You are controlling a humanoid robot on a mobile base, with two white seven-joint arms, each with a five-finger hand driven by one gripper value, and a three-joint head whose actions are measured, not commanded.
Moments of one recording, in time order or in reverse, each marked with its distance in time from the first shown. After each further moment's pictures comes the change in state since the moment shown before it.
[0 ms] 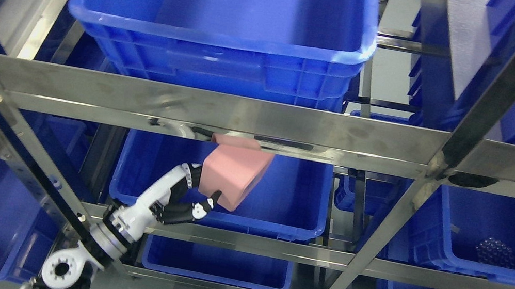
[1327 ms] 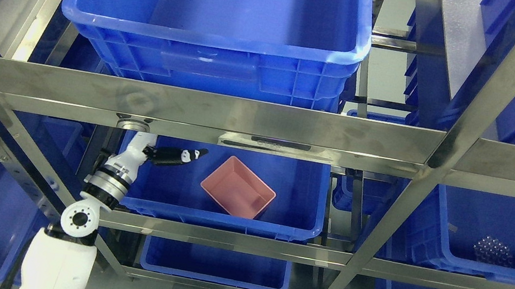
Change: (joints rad) left arm -0.216 -0.027 0.059 0.321 -0.214 -0.151 0.421; right arm 0.000 0.000 0.000 0.000 0.000 0.000 0.000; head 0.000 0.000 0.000
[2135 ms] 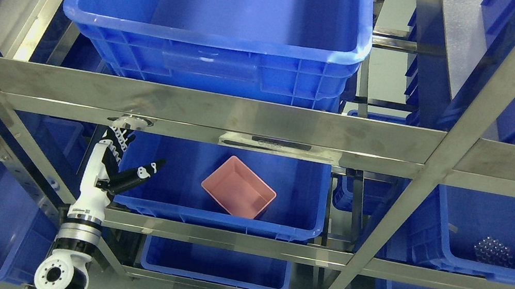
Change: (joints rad) left arm 0.292 -0.016 0.012 -0.353 0.291 0.237 0.193; right arm 0.000 0.000 0.000 0.000 0.000 0.000 0.000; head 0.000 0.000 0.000
